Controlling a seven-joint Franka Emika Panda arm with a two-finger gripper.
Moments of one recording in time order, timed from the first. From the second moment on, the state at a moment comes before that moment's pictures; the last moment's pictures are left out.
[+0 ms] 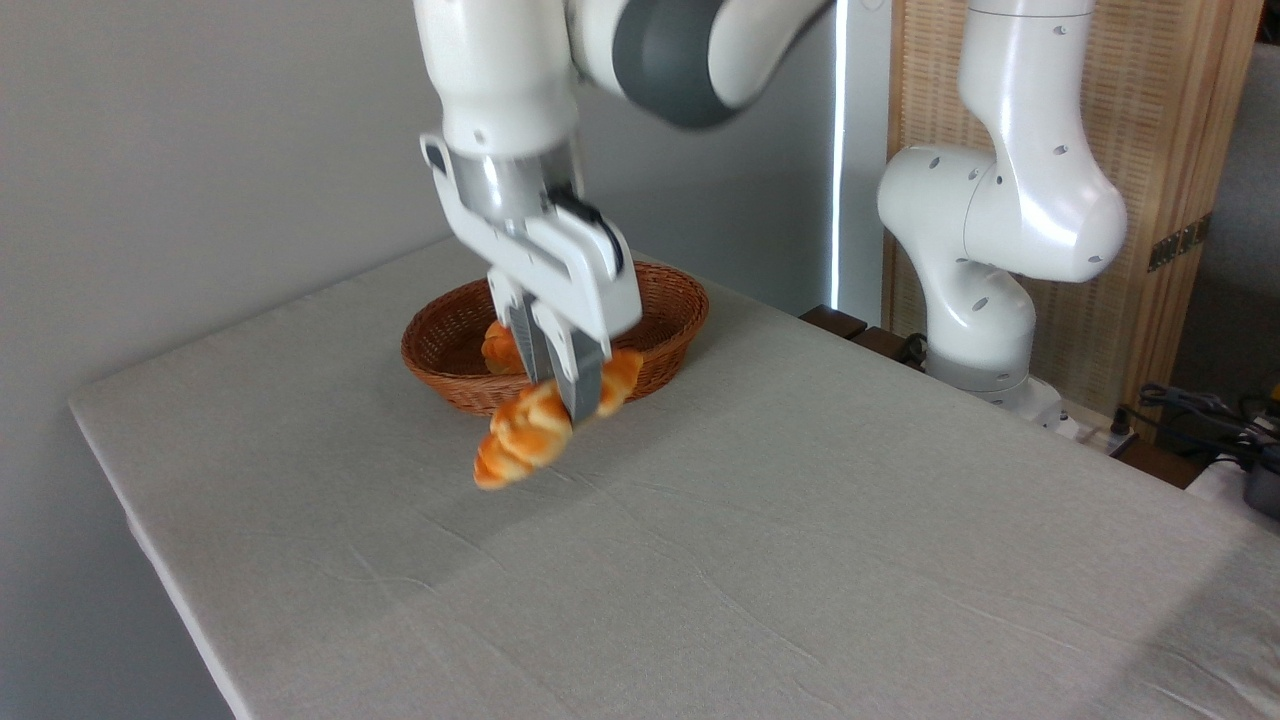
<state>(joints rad) 0.06 -0.14 -0.12 -1.94 -0.15 1.76 0.81</state>
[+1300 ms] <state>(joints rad) 0.00 -0.18 -0.63 -2.07 -0.15 1.69 0.74</state>
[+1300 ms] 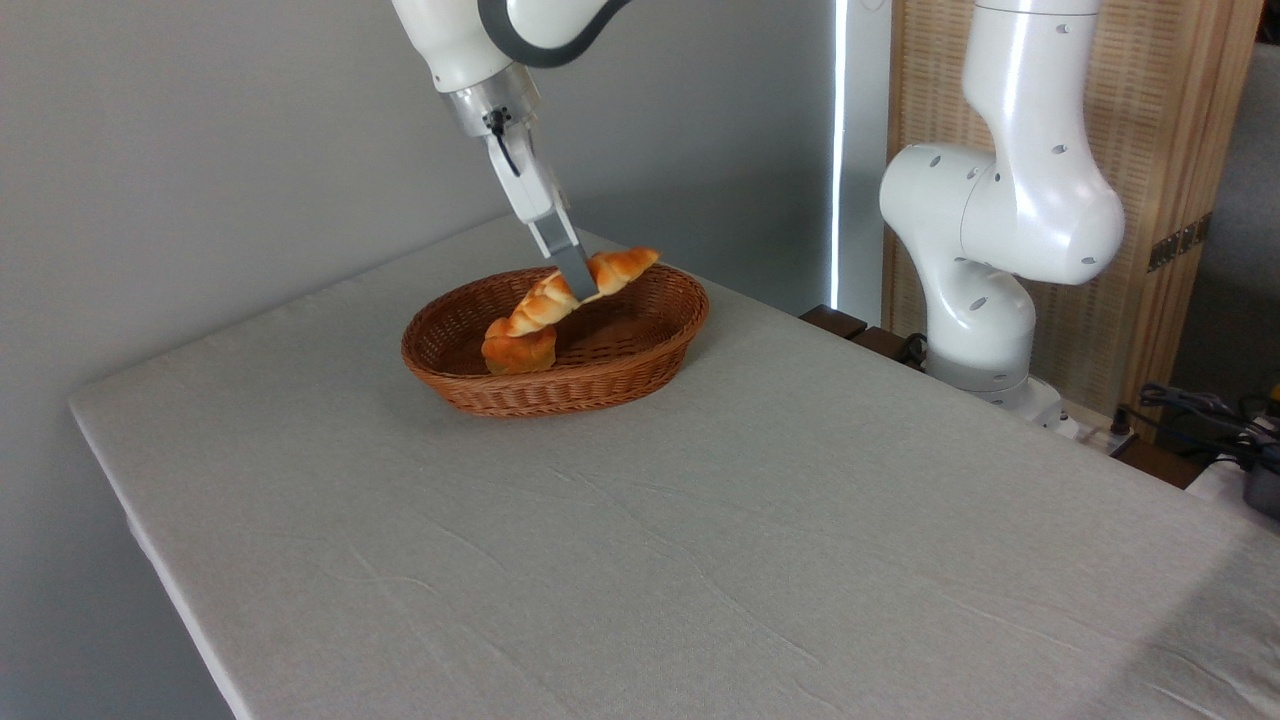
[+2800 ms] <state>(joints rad) 0.03 -0.19 -0.31 -1.84 -0.14 1.75 0.62</state>
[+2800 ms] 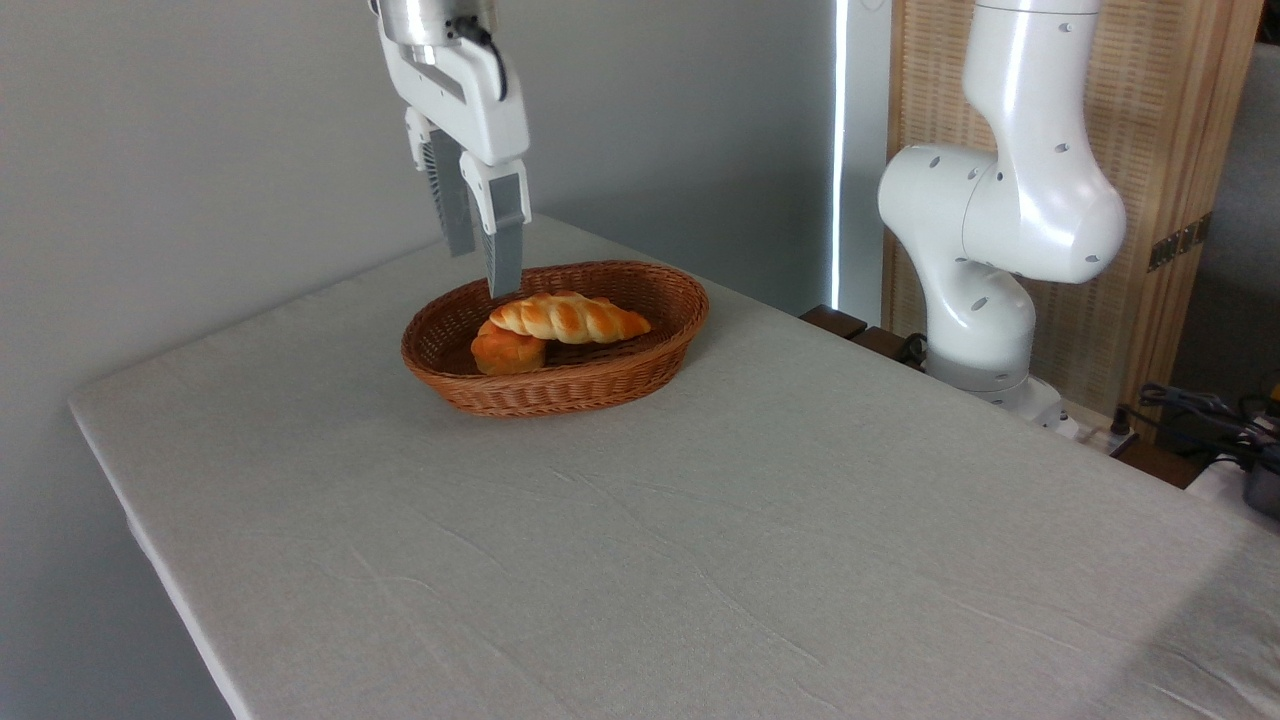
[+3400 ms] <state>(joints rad) -0.07 -0.04 -0.02 -1.65 -0.08 1.69 0.65</state>
